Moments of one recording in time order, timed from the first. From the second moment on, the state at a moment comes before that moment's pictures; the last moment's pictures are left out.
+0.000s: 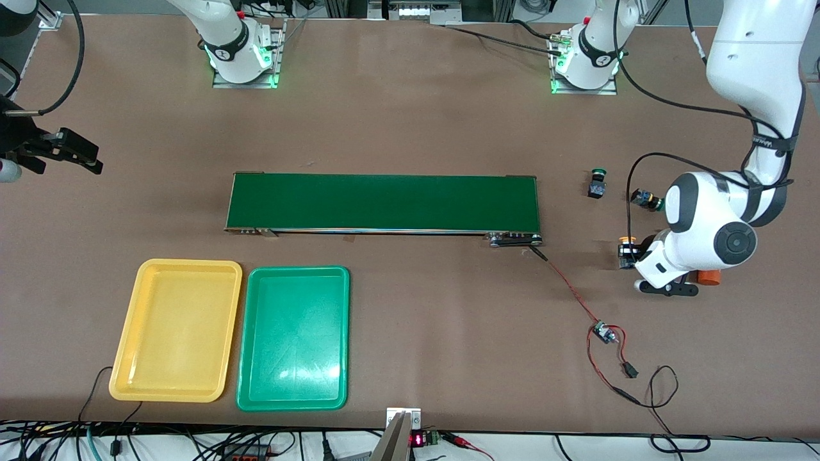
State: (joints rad) left arm 0.08 0.53 -0.07 -1.77 0.04 2.10 0.05; right arm 0.11 0.01 -0.14 -1.64 -0.03 1.67 -0.05
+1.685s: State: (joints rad) left arm -0.08 0.47 -0.43 -1.91 0.04 2.14 -0.43; right arm 0.10 0.05 -0.15 -1.64 -0.03 1.67 -0.05
